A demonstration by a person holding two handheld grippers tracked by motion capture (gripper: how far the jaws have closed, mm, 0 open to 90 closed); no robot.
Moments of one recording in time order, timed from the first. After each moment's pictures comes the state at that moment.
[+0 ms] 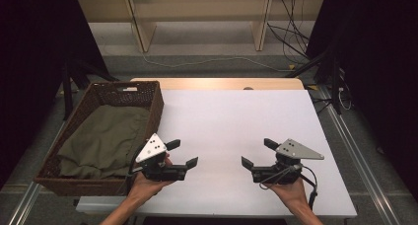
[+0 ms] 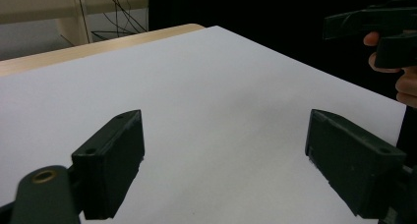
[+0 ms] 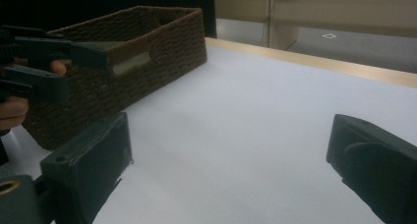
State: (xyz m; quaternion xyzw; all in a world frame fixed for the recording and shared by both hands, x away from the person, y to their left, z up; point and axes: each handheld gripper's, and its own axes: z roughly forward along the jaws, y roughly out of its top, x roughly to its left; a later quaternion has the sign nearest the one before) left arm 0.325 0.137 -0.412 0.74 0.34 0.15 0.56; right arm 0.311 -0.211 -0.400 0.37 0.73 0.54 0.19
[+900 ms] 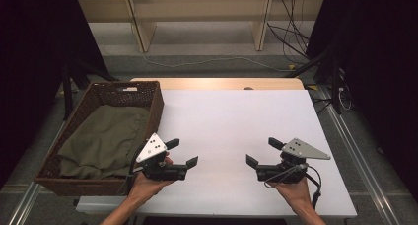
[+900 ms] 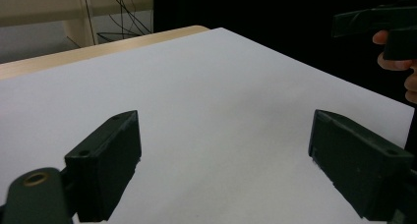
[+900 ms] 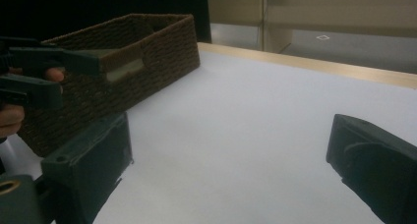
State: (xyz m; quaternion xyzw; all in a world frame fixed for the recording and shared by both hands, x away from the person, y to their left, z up) left arm 0.326 0.136 -0.412 0.74 0.34 0.16 0.56; right arm 0.312 -0.221 -0.399 0.38 0.72 0.55 0.20
